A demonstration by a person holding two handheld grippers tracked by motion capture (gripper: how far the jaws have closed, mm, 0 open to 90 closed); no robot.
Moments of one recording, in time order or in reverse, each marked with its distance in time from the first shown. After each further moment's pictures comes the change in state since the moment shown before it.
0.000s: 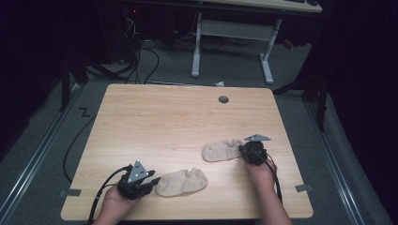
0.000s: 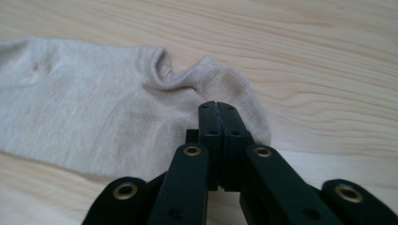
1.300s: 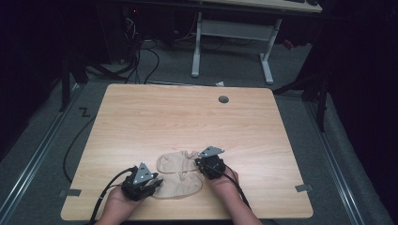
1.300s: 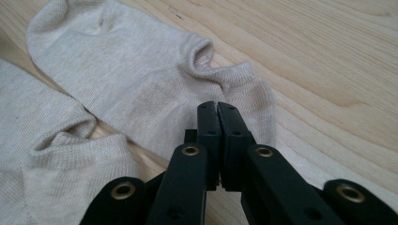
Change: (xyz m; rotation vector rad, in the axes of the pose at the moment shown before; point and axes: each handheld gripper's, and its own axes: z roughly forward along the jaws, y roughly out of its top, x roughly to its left) left arm -0.007 0.000 0.010 0.046 -0.009 0.029; right arm 0.139 0.009 0.008 -0.029 0.235 -0.248
